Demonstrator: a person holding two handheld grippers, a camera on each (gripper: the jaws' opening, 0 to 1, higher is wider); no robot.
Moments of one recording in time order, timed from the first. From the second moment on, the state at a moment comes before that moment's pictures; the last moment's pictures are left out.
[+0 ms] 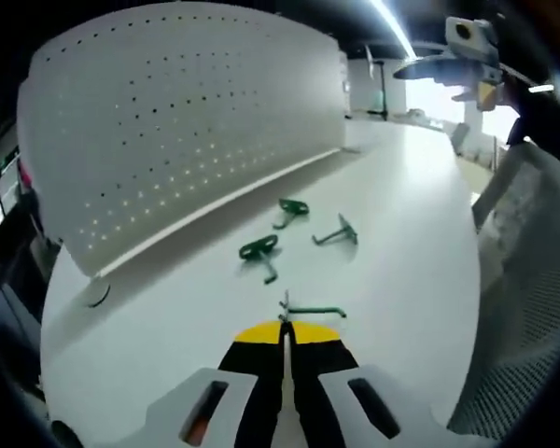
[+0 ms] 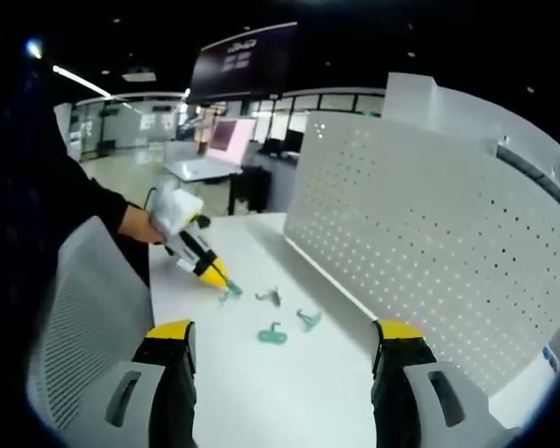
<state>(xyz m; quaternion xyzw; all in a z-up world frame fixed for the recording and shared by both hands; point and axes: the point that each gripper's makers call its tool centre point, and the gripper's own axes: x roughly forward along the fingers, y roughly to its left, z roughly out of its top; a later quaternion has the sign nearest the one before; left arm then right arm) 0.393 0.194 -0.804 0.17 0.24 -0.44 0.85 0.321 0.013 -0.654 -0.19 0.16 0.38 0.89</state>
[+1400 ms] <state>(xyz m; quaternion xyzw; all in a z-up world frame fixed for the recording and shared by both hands) 0.393 0.170 -0.715 0.15 0.20 -0.45 0.85 0.318 0.043 -0.640 -0.18 0.12 0.40 0.89</state>
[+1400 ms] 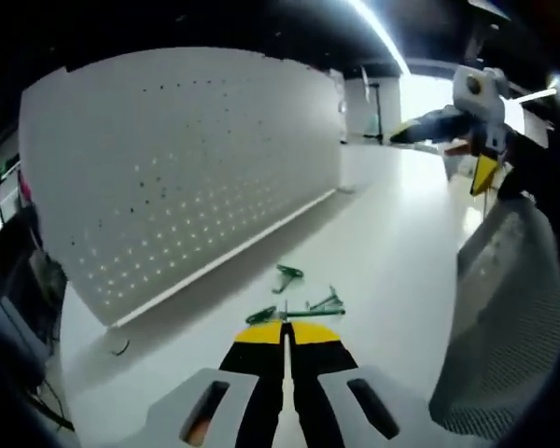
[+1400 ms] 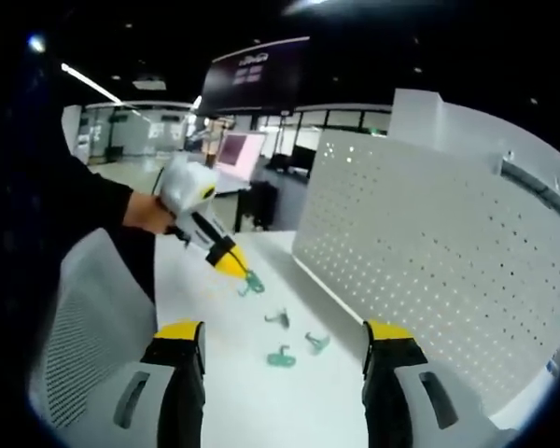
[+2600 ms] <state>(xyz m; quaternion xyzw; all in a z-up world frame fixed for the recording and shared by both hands) 0.358 0.124 -0.656 0.09 0.23 -0.48 0.84 0.318 0.091 -0.647 -0.23 0.05 0.43 0.87</state>
